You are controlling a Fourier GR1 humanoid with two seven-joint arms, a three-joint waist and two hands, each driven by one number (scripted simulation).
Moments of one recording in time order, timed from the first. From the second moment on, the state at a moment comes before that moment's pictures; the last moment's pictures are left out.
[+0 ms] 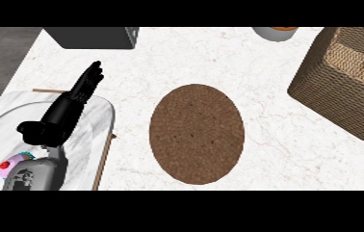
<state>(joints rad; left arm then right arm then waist) -0.17 0.16 0.07 -1.59 -0.09 -0.24 0.01 -0.81 -0.58 -0.46 -0.86 0.68 -0.45 0.30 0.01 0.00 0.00</state>
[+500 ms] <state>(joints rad) -0.19 0.16 0.08 -1.60 -0.08 -0.25 0.04 -0.82 -0.64 -0.57 -0.65 0.58 -0.62 0.04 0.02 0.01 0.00</state>
